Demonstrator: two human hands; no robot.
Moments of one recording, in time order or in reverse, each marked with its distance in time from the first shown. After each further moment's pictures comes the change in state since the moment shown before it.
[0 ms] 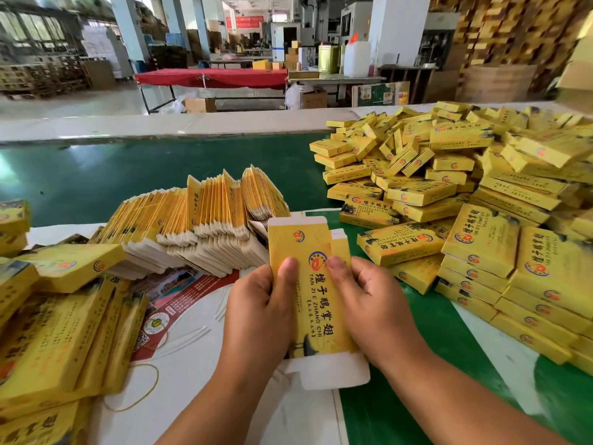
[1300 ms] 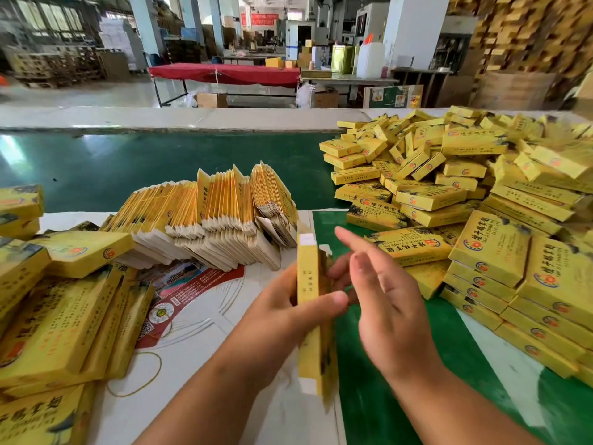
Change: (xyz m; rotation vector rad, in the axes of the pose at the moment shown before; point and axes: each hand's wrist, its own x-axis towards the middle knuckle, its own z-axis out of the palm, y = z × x) left_hand -0.004 0.003 -0.006 -0.238 -0.480 -0.119; right_hand -0.011 -0.014 -0.005 0.180 -0.022 -0.264
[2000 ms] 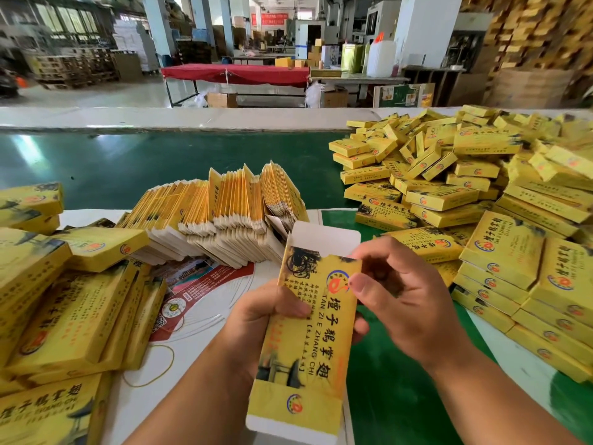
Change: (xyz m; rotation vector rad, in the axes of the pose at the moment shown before) left_hand -0.004 0.005 -0.018 -0.569 -0.308 -0.122; right_hand 0.011 0.003 -0.025 0.058 -0.264 -0.140
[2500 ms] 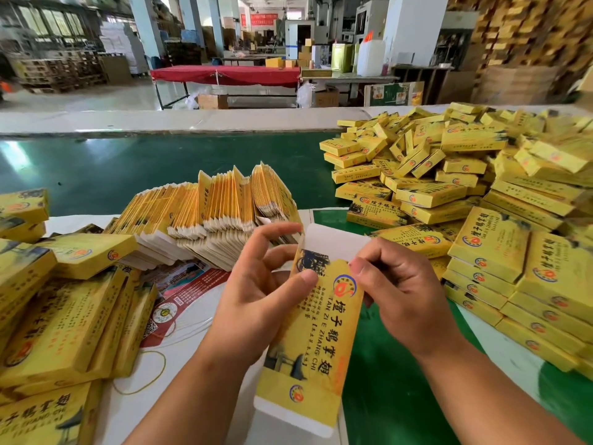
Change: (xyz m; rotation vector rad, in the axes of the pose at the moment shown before) left_hand 0.008 0.000 0.002 0.471 0.320 0.449; right_hand 0.005 0.002 -0.002 -0.015 0.110 0.053
